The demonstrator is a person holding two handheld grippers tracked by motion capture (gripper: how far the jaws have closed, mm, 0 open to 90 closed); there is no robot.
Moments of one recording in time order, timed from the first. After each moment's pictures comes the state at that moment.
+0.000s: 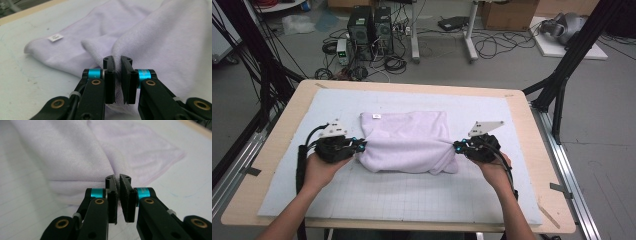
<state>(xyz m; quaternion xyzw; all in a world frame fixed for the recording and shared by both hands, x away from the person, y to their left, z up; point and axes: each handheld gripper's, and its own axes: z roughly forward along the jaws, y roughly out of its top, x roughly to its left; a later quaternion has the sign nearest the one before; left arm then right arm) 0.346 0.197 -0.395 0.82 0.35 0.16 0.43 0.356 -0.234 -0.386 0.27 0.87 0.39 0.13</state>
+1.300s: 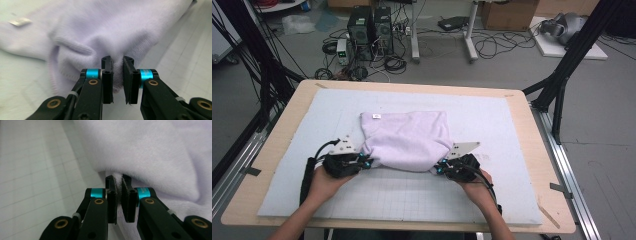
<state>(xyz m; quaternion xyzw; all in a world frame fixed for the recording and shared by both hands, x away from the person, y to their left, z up) 0.304 0.204 -0.397 0.84 0.29 0.15 0.44 0.313 -0.195 -0.414 0.21 0.88 0.42 0.09</state>
